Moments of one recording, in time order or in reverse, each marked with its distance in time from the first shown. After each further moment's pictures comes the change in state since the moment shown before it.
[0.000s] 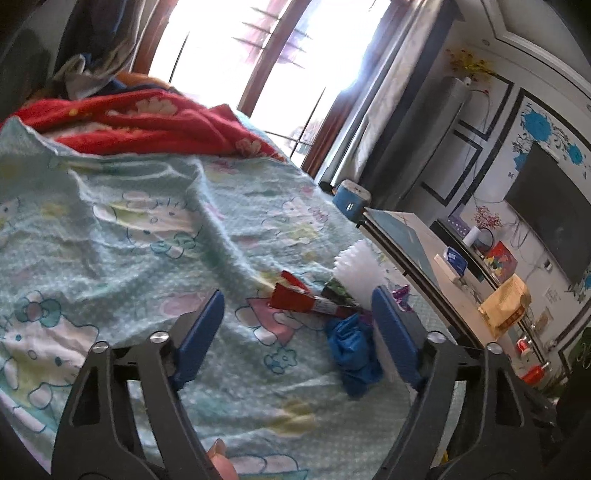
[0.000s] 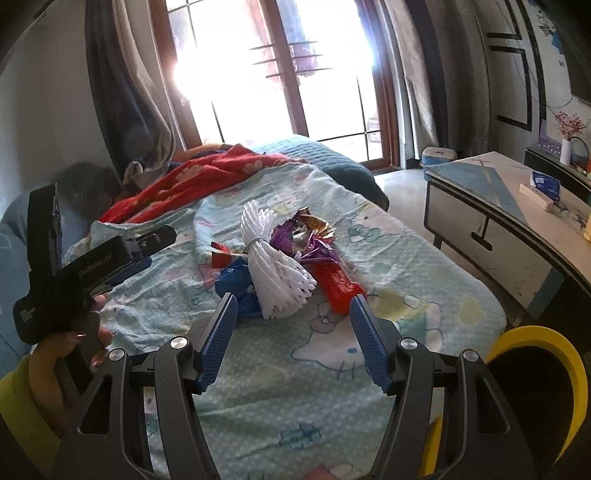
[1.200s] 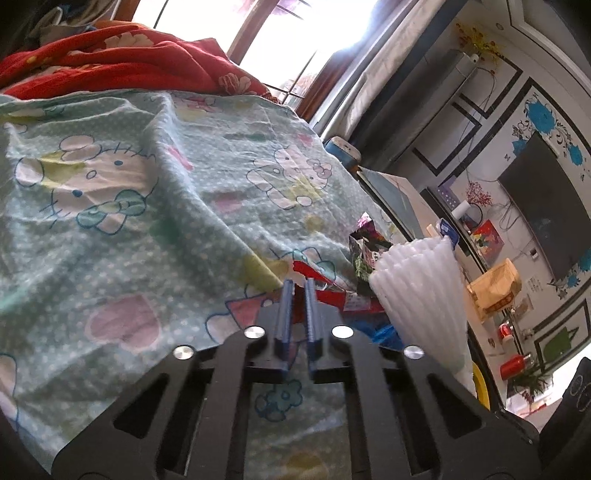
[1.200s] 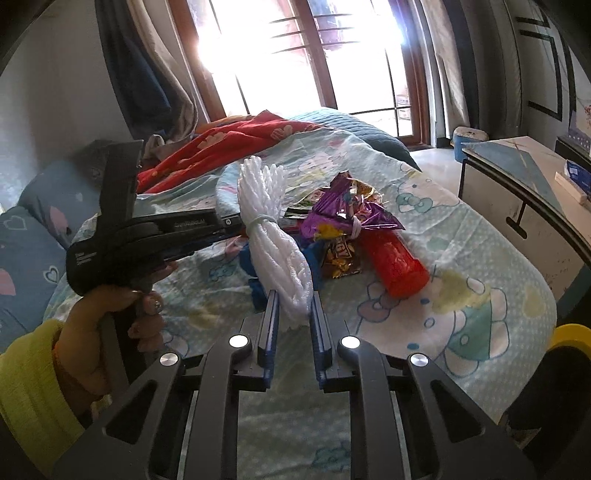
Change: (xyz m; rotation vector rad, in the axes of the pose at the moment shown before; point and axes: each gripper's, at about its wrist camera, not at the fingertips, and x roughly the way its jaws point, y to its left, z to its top) left arm 0.069 0.014 0.001 -0.044 0.188 -0.089; right arm 0.030 0.016 -0.012 -0.018 0.095 0.117
